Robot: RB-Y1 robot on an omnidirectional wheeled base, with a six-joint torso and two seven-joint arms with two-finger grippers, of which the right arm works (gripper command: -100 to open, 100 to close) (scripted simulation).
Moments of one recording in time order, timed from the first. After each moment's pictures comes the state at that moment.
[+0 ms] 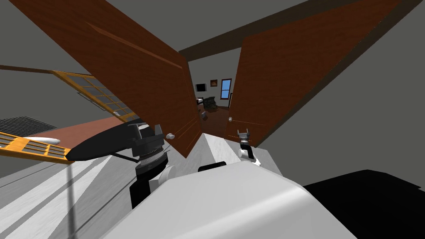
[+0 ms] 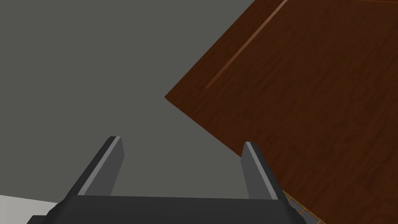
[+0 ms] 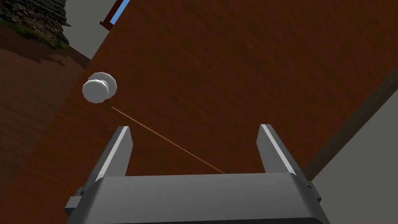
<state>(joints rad) 0.19 -0.09 -0.26 -1.39 -0.28 -0.64 -0.75</state>
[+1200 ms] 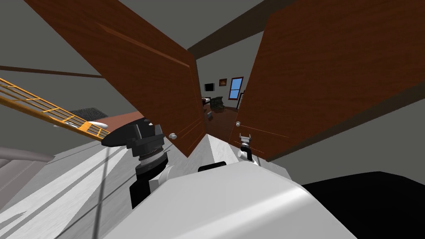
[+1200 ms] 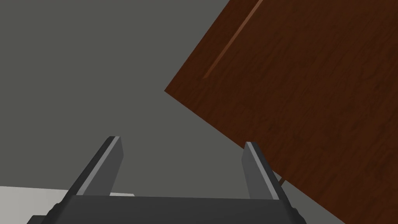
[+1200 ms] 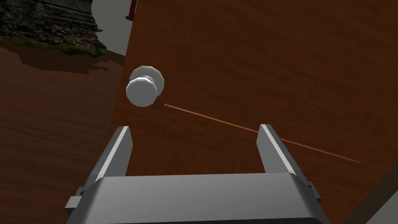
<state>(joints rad) 0.09 -0.08 -0.35 -1.09 -0.40 -0.73 -0.97</state>
